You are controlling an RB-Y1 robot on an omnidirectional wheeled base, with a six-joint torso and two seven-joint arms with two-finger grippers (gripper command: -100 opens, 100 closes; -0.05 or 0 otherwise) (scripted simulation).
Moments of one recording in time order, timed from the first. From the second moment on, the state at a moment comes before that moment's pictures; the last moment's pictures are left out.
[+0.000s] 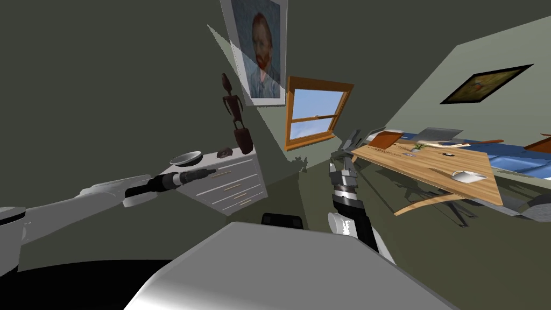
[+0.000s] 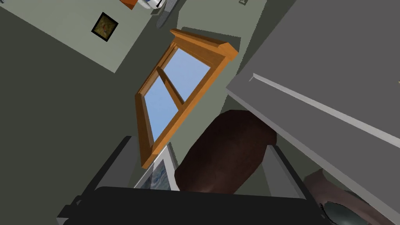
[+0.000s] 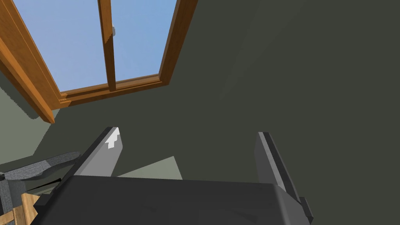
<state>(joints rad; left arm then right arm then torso) -0.03 1.59 -0.68 -0.97 0.22 -1.43 0.12 0.54 0.01 -0.01 -2.25 0.03 -0.38 -0.07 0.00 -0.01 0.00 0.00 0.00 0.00</state>
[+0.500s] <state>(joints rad) 0.01 1.69 -0.75 -0.90 0.25 -1.45 0.08 0.54 0.01 -0.01 -2.25 0.03 -0.38 -0.07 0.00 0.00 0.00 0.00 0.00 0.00</state>
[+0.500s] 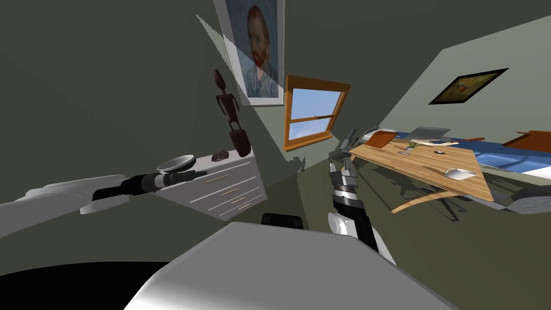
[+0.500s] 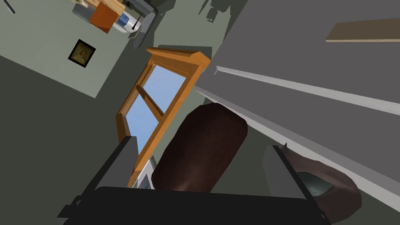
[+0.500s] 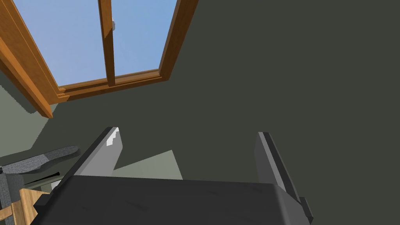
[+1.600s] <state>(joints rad) 0.04 1.81 -0.92 -0.66 0.20 -1.55 0.01 0.54 0.01 -0.01 -2.25 0.03 -0.38 -0.07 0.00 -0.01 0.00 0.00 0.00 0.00</state>
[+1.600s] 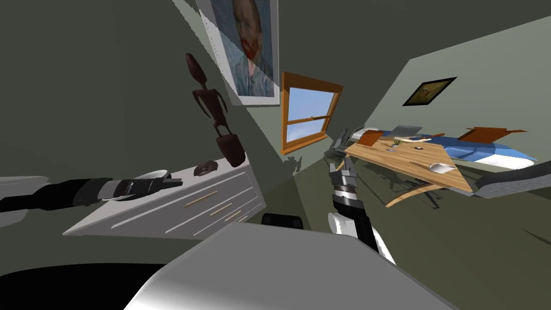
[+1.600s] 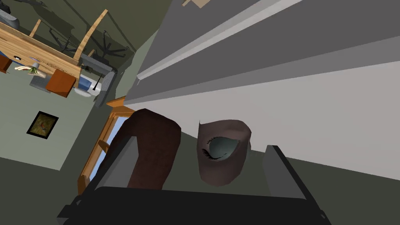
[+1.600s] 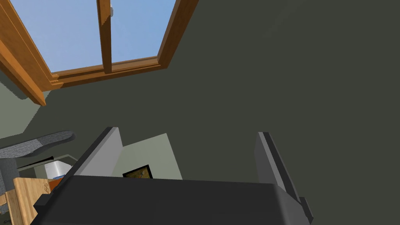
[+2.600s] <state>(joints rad) 0.10 1.81 -1.02 -0.56 0.18 -1.64 -0.03 0.54 0.01 -0.01 -2.25 0.03 -0.38 -0.07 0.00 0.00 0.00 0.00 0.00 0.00</state>
